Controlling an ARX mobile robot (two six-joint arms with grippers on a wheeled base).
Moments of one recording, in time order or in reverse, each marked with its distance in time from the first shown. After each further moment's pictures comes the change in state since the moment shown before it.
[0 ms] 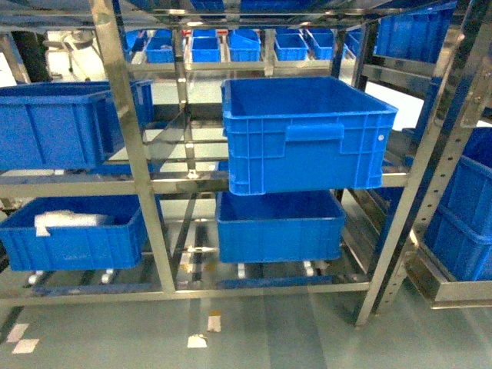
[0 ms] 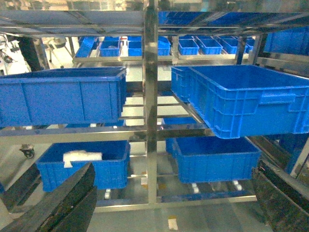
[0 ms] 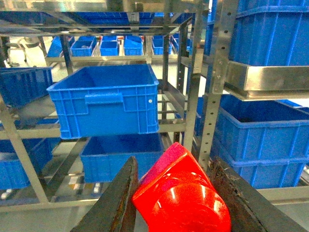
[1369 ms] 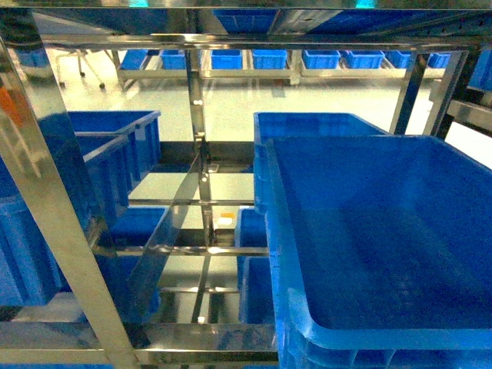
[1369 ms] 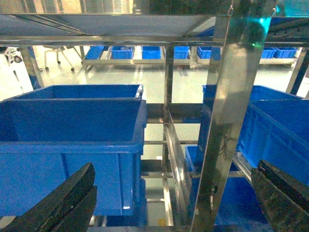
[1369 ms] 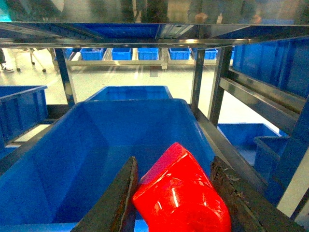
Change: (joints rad) left arm 0.000 0.000 0.000 -0.003 0.000 0.000; right arm 0.000 0.000 0.000 0.001 -0.001 0.000
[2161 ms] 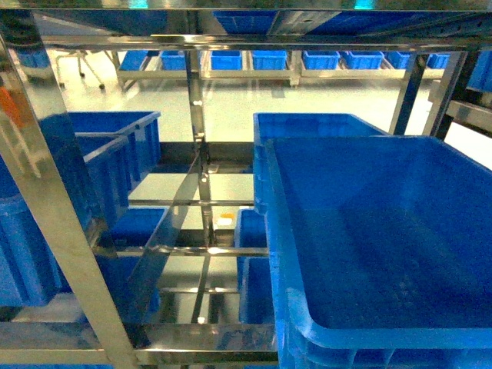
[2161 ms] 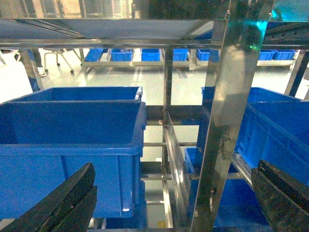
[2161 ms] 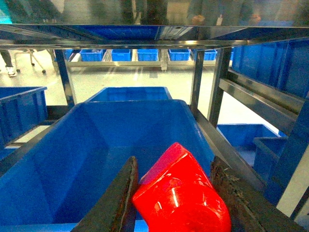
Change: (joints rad) left arm 0.000 0.000 0.000 0.004 0.000 0.000; right arm 0.000 0.000 0.000 0.002 0.000 0.000
